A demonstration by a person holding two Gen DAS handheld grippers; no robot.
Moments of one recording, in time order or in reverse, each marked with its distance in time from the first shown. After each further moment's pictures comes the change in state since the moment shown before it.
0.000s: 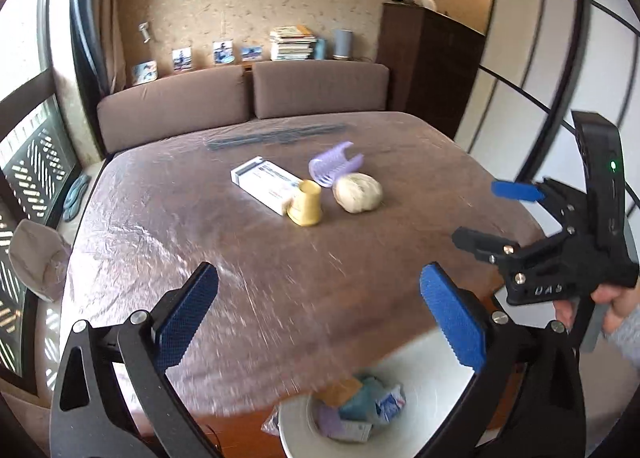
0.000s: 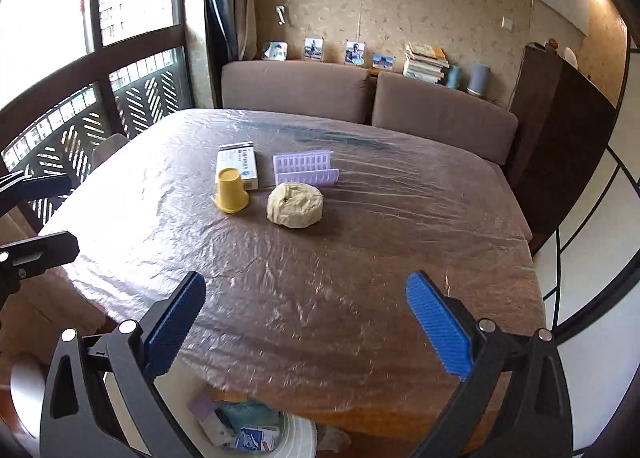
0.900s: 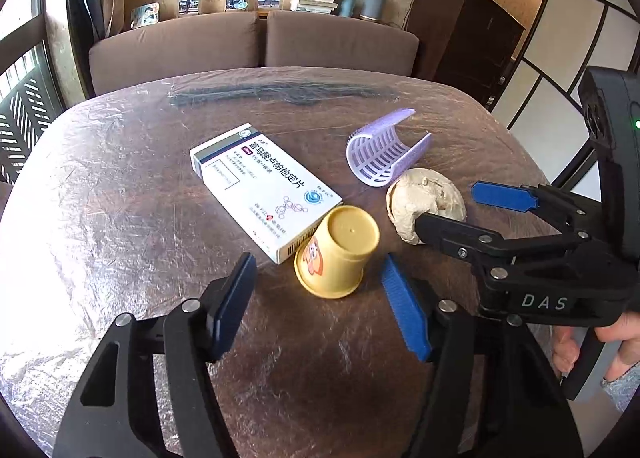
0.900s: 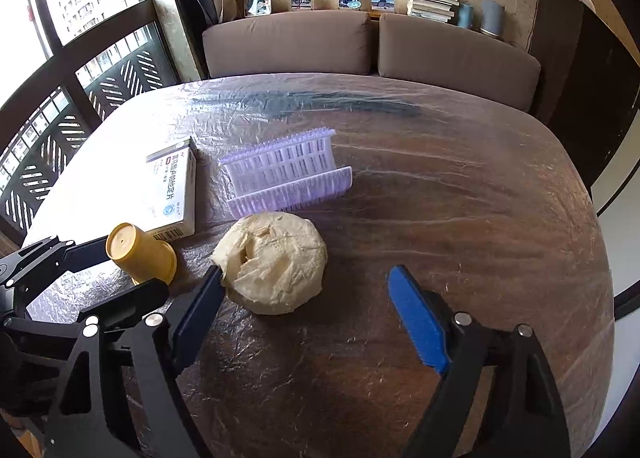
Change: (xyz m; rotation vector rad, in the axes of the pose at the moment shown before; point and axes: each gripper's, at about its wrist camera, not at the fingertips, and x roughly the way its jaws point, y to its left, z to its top) left arm 0.143 0.023 0.031 -0.107 0.146 -0.019; right arm 0.152 -0.022 0.063 0.095 0.166 0.073
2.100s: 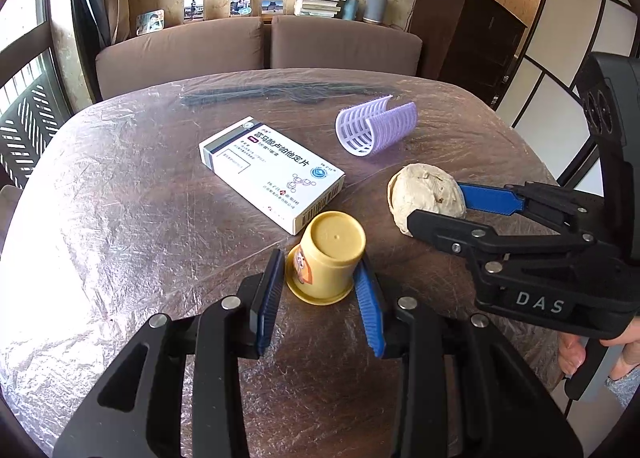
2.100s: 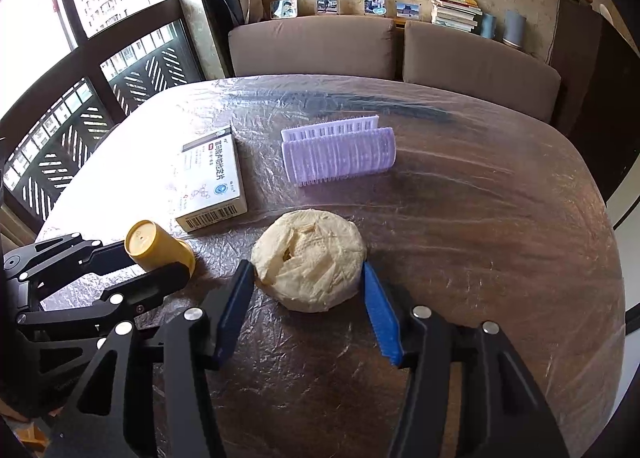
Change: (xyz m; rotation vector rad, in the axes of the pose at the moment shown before) left arm -0.010 0.000 -0.014 0.023 -0.018 0.036; right arm -0.008 0.023 -0.009 -0.049 -0.012 0.065
